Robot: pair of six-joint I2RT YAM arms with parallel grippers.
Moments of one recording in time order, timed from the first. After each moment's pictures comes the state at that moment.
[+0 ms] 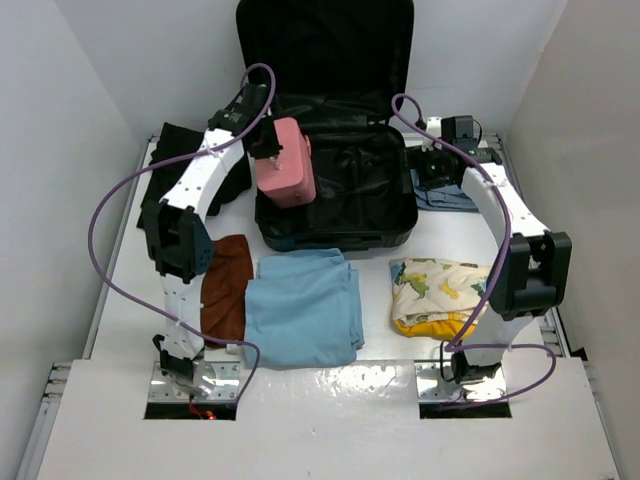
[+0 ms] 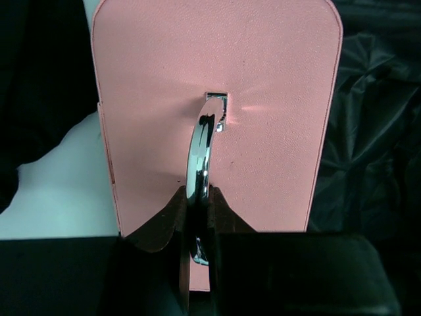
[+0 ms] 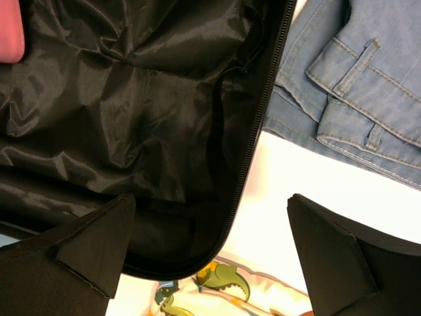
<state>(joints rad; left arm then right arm) -0.29 2.11 2.15 -0.83 -0.12 -0.48 0.09 1.73 1.47 -0.60 -0.21 -0.07</state>
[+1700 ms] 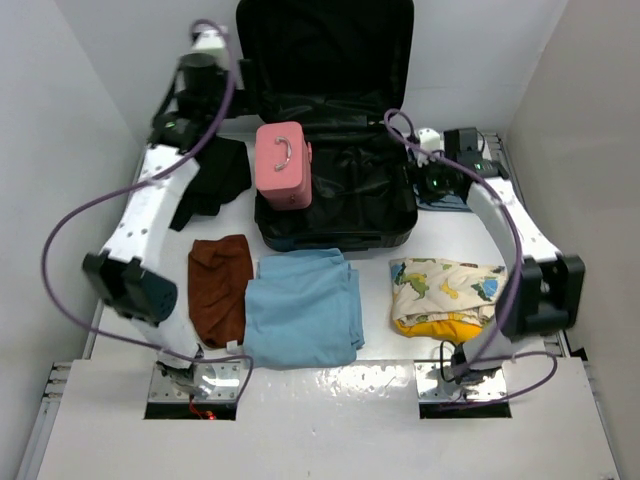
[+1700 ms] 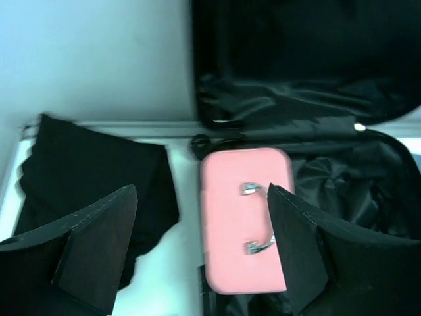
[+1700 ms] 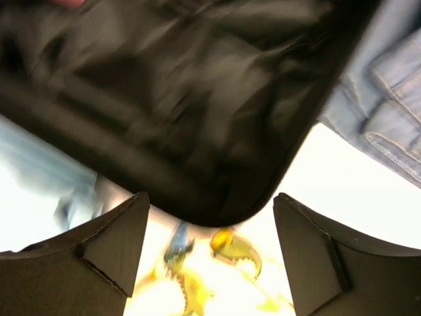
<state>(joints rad) -0.27 1.72 1.98 -0.49 -0.23 -0.15 0.11 1.62 1.37 -0.62 -0.35 -0.19</state>
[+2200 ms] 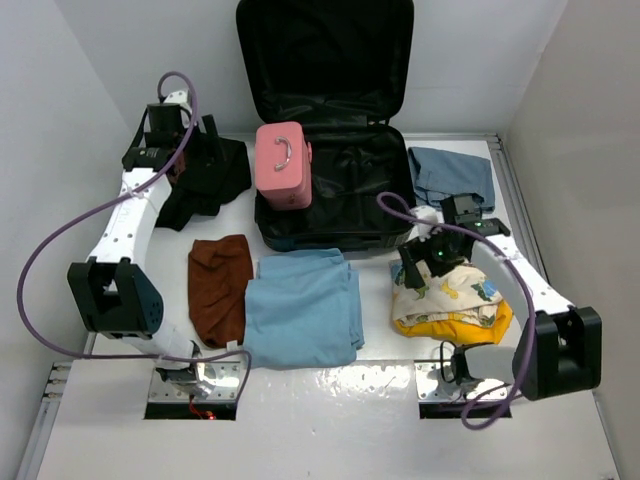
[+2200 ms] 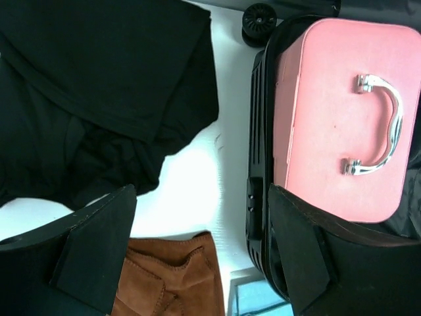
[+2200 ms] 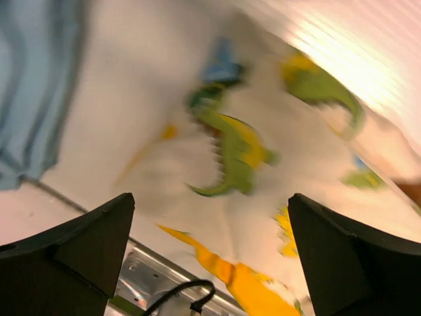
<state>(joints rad) 0.01 1.57 1.55 -0.53 0.01 -0.24 0.16 1.27 0.84 -0.80 -0.32 -0.33</state>
